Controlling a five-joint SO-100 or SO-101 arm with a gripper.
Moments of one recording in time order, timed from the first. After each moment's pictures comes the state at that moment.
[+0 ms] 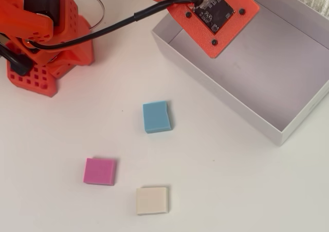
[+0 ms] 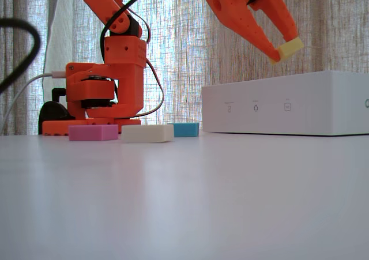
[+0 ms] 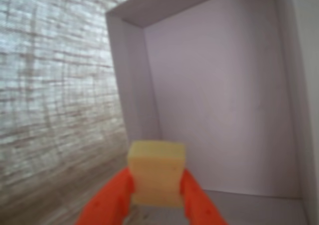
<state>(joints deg) -53.8 129.7 130.2 60.2 -26.8</state>
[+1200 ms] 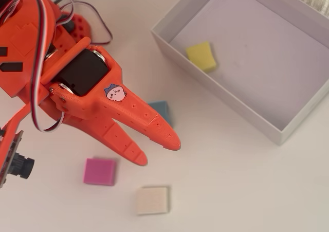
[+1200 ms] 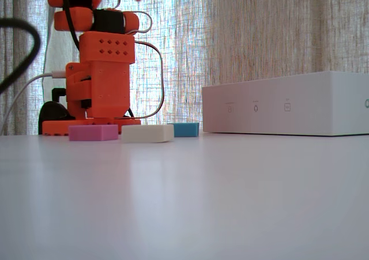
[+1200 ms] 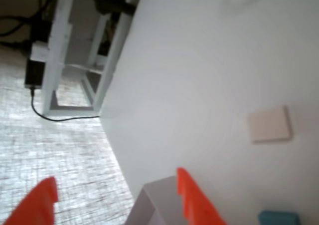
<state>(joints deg) -3.3 172.7 155.7 56.0 -22.7</state>
